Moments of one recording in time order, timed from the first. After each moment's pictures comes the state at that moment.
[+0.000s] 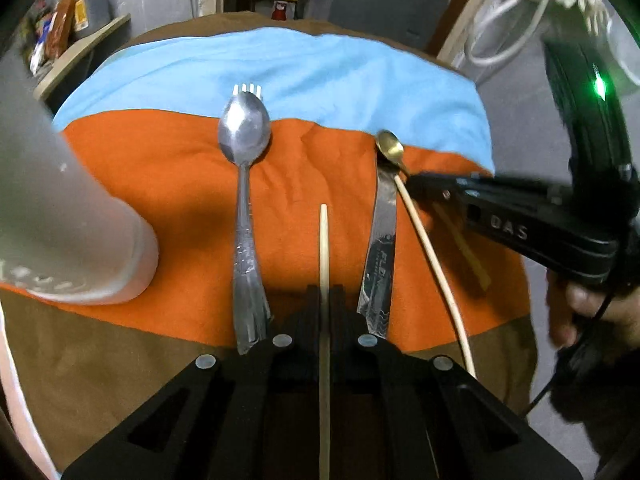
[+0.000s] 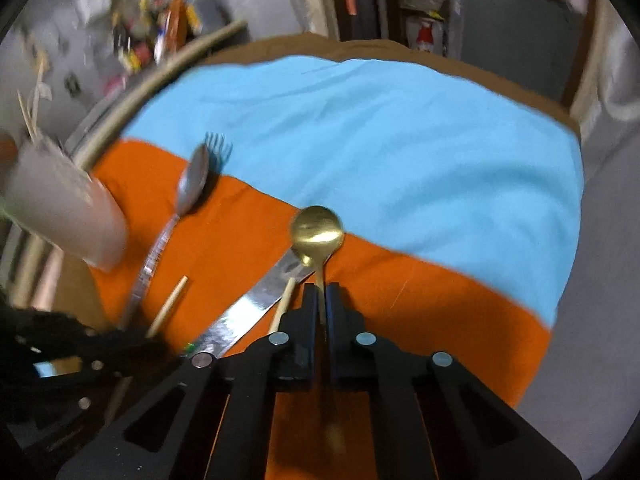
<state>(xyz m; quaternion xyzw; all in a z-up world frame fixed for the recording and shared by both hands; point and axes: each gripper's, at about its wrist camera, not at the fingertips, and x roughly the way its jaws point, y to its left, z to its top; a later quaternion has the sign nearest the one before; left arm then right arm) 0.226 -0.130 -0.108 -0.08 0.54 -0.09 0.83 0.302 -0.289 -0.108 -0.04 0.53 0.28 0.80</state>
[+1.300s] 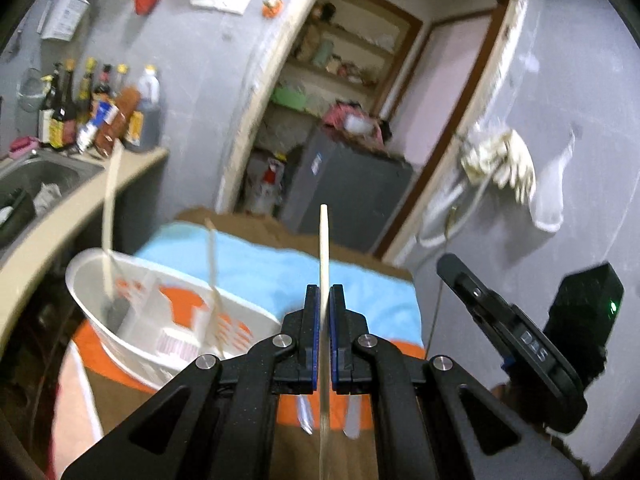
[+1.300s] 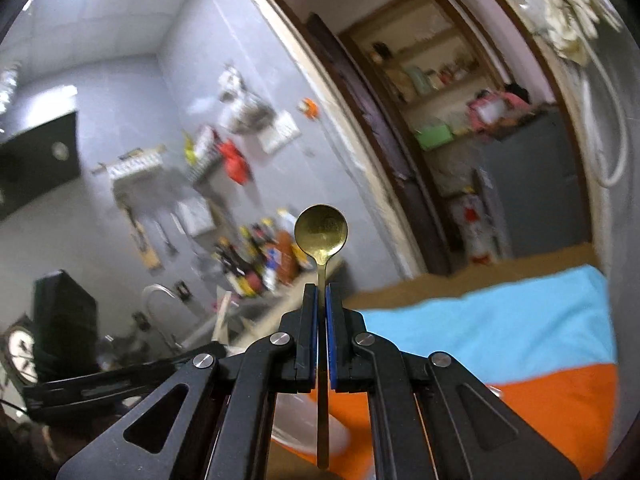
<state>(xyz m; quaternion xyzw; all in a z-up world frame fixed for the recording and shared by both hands) 0.154 -0.022 0.060 -0.18 0.26 -0.10 0.94 0.193 -0.247 0.036 0.19 0.17 0.36 0.90</state>
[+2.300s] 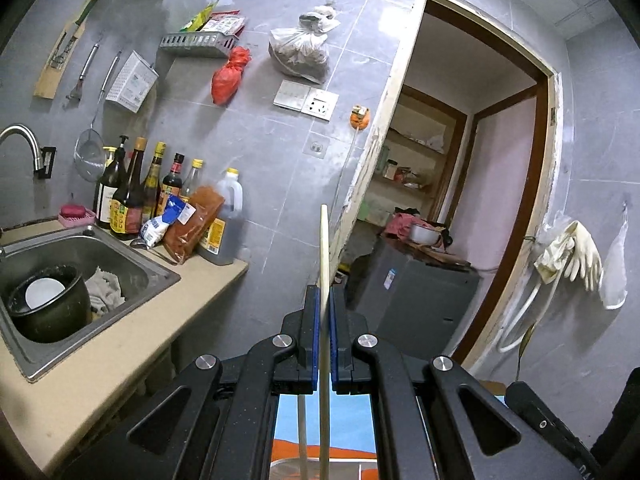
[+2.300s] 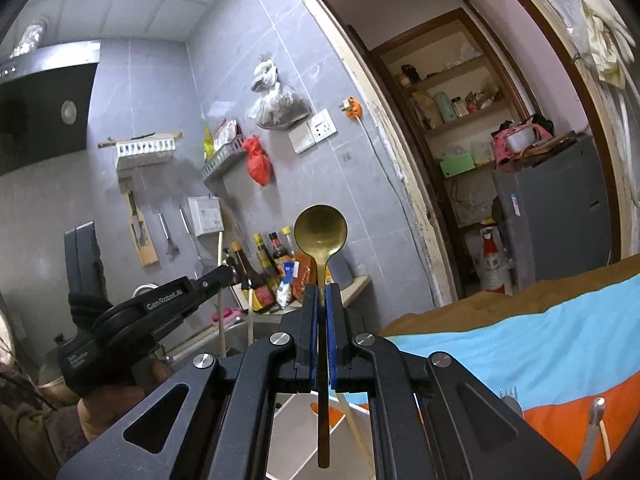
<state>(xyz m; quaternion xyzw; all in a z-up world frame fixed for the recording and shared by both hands) 0.199 0.138 0.049 -0.17 0.09 0.01 0.98 0.189 -0.120 0.005 0.16 0.11 0.34 0.92</state>
